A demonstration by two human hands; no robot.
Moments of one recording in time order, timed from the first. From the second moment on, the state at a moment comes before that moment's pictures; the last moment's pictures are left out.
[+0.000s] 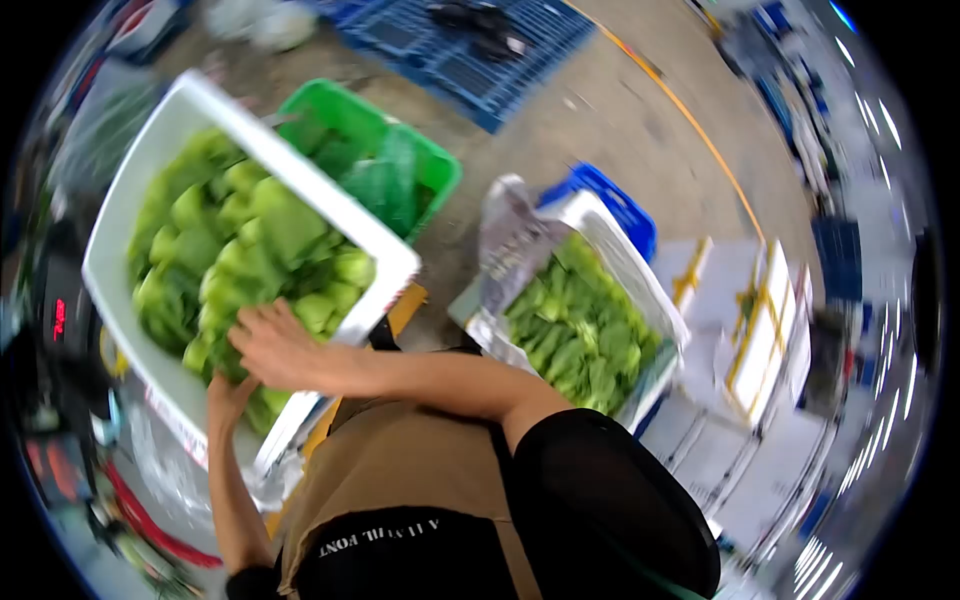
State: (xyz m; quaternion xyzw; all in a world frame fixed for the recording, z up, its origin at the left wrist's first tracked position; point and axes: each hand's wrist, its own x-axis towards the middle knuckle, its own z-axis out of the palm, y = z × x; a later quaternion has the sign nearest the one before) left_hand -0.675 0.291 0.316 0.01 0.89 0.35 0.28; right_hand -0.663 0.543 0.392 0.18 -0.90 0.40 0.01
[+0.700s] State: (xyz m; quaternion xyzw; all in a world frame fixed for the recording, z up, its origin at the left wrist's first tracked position) left_hand -0.462 0.826 0.065 0.13 0.95 0.08 0.28; right_hand -0.404 0.938 0.061 -0.70 -0.60 0.37 -0.10
